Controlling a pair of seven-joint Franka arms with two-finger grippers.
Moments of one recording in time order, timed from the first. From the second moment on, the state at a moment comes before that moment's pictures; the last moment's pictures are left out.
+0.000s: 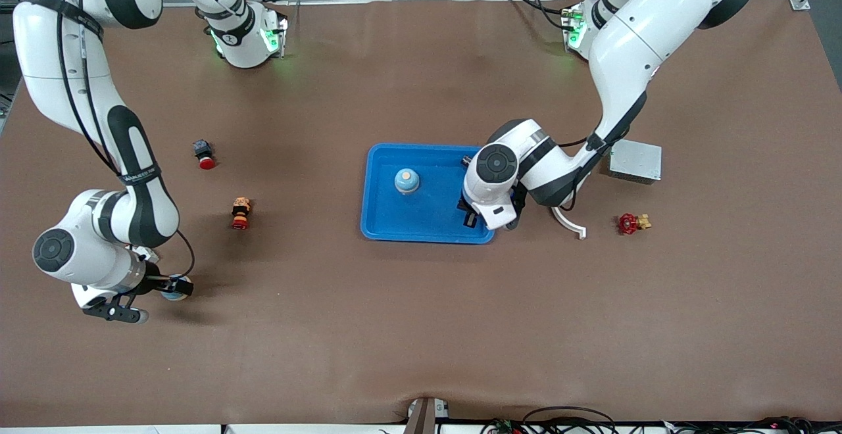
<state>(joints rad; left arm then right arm) -0.13 0.79 -0.60 -1.68 0.44 2.26 -2.13 -0.10 0.81 -0.02 -1.51 0.02 2.38 0.05</state>
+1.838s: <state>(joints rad) -0.20 0.75 -0.52 -1.56 0.44 2.20 -2.15 -0.06 0.80 -0.01 -1.48 0.02 2.28 0.17</state>
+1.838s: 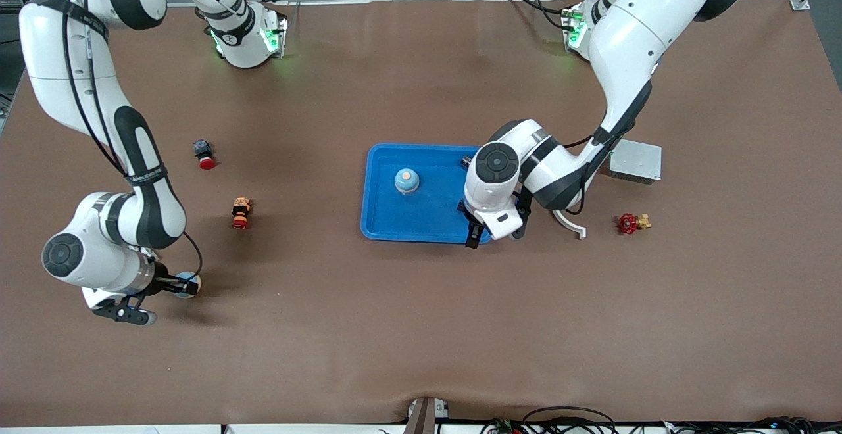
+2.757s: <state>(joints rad) -0.11 0.48 -0.52 -1.52 0.39 1.84 -1.47 0.21 0.69 0.20 -1.47 0.02 2.16 1.02</state>
